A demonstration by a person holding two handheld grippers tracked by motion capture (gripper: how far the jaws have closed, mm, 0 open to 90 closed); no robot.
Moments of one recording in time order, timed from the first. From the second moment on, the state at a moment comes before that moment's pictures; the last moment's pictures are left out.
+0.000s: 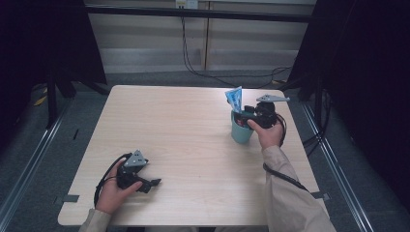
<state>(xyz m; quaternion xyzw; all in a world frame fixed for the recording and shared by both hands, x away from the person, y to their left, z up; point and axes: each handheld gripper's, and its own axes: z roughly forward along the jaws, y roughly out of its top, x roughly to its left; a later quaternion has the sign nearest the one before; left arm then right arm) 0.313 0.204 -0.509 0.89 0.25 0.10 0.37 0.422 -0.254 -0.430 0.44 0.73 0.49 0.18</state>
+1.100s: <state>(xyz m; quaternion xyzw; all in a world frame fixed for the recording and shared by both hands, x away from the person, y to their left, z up) 0.313 0.204 -0.509 0.89 0.25 0.10 0.37 0.416 -0.258 -0.424 0.44 0.74 0.48 0.18</state>
